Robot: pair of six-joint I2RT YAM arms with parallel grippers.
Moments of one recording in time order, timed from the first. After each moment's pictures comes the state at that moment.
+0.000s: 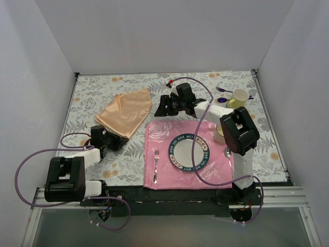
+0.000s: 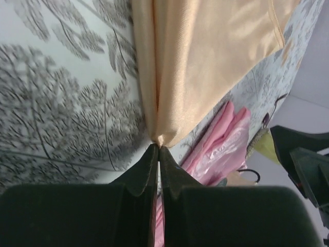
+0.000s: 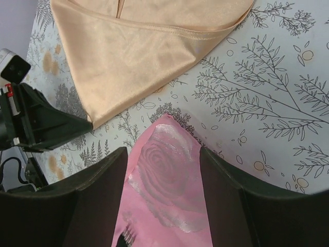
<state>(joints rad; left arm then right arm) 0.03 1.33 0.34 0.24 0.32 -1.15 0.58 2.01 1.39 0.01 -0.51 0.49</state>
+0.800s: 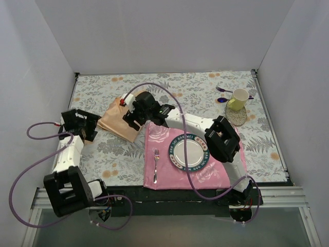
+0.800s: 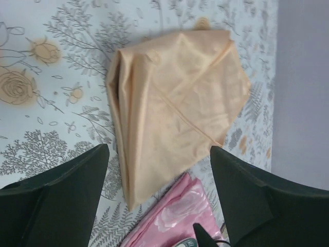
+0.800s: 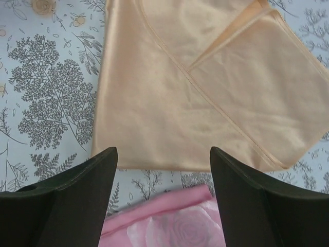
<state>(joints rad) 0.30 1.13 0.70 -0.29 0.17 -1.00 0.93 2.08 1.70 -0.19 -0.17 -0.17</state>
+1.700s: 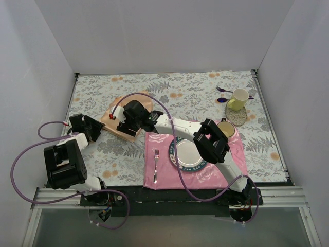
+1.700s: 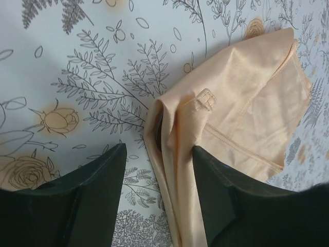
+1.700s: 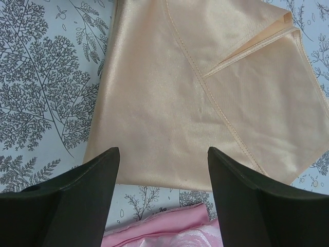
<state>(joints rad) 0.32 1.47 0.58 0.12 0.18 -0.85 1.05 2.24 1.85 -0.26 -0.04 -0.40</state>
